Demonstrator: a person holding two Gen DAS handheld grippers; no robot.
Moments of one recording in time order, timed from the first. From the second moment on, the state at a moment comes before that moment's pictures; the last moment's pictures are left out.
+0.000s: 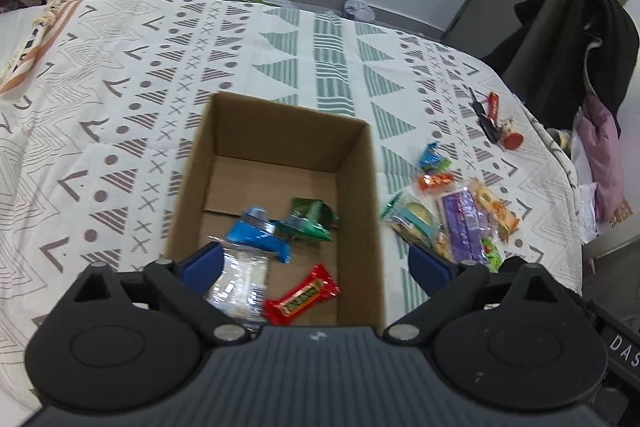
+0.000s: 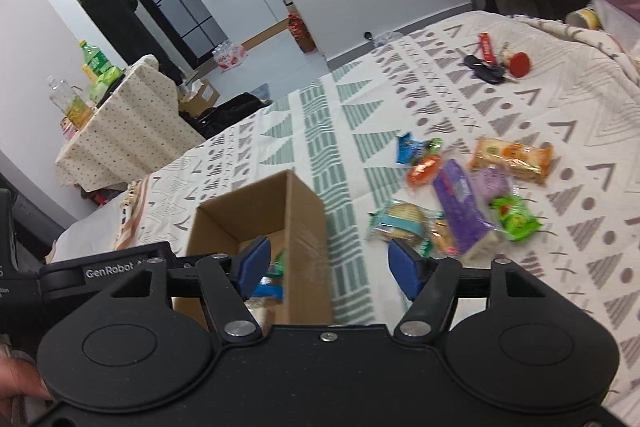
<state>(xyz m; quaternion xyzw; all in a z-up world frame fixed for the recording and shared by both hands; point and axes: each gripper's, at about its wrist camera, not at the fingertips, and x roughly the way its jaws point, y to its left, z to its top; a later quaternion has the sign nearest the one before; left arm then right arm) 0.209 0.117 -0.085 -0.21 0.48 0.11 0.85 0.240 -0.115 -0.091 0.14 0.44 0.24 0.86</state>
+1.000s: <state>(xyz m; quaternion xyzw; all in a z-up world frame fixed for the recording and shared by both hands) 0.234 -0.005 -0.082 -0.13 0.50 0.05 0.86 0.258 -0.242 -0.123 0.14 0.44 0.20 0.86</state>
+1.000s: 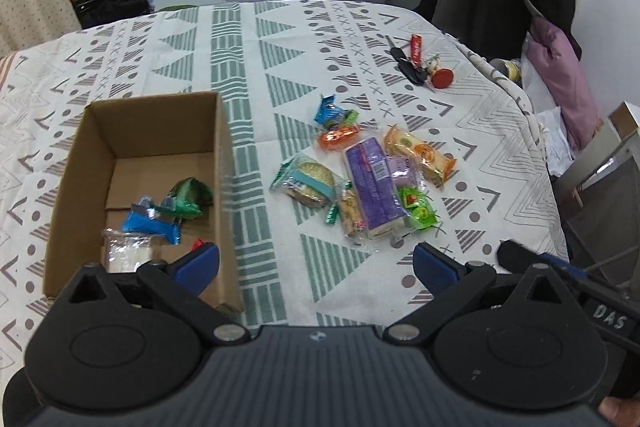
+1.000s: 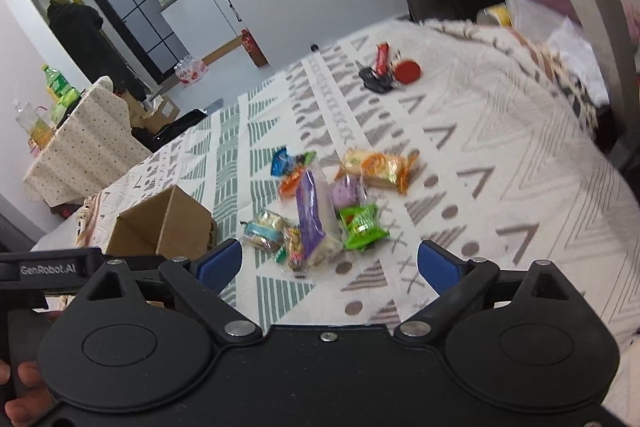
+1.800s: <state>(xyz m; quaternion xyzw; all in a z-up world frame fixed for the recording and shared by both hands) 0.299 -0.029 -0.149 -0.18 0.51 0.05 0.84 0.308 -0.252 -0.179 0.21 0.48 0.21 0.83</state>
